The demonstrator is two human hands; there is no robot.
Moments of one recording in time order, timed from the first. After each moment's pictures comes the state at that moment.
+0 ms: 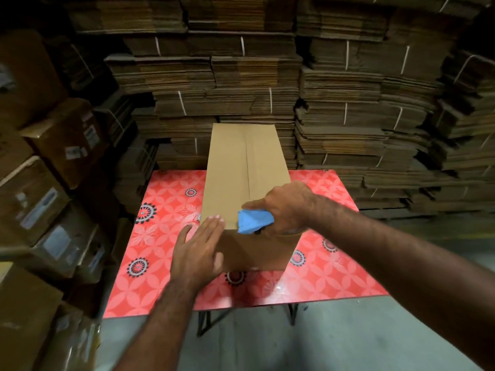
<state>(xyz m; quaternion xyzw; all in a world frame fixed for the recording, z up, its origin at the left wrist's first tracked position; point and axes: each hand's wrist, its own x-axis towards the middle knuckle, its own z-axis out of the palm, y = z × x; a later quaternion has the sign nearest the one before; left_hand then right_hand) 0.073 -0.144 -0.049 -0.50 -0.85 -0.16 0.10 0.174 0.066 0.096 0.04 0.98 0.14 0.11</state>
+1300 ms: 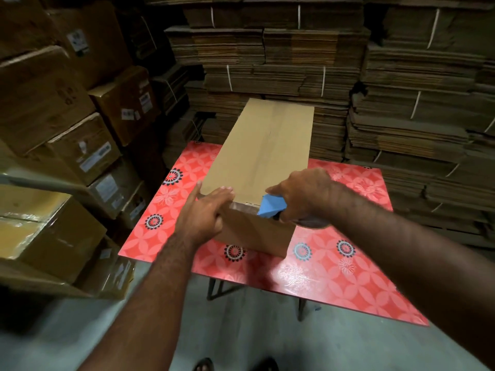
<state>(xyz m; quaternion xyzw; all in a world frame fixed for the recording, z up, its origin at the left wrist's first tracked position) 0.091 -0.107 -0.042 -0.41 -0.89 -0.19 0.10 0.193 0.112 0.090 0.01 0.98 0.16 0.14</state>
